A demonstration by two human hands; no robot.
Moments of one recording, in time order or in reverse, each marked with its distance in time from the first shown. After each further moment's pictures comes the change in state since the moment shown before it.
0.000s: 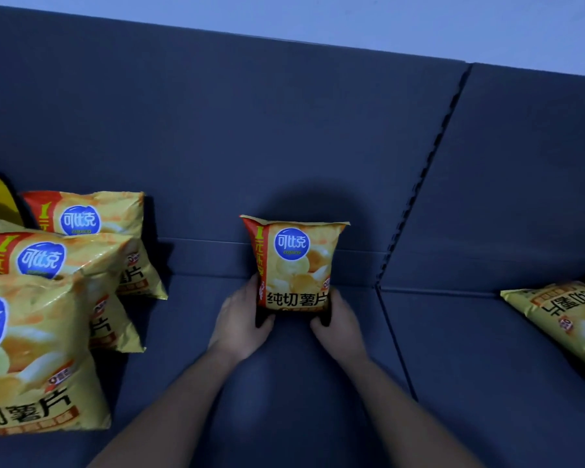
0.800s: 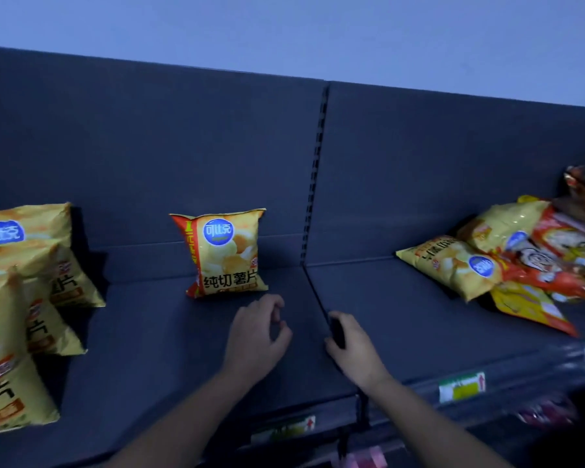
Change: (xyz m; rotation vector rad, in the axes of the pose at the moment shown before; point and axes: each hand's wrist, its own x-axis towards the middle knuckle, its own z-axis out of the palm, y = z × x) left_hand -0.079 0.128 0.017 -0.175 -0.024 0.267; right_hand -0.139 0.042 -0.089 -0.088 0.064 0.126
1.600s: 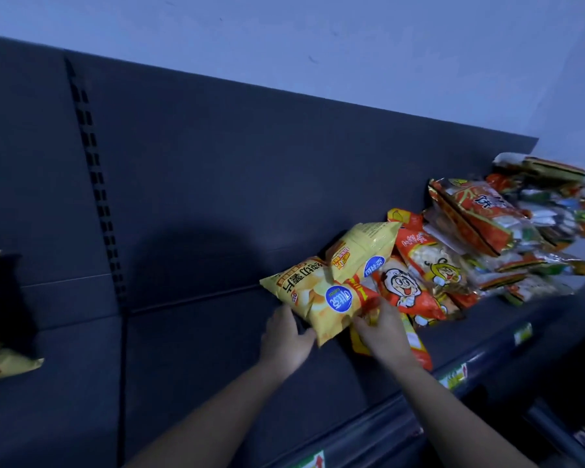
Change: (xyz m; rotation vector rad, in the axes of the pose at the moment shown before) left_hand 0.149 0.185 0.278 -0.266 -0.426 -0.355; right_hand 0.057 0.197 -0.259 -0.081 0.410 0.361
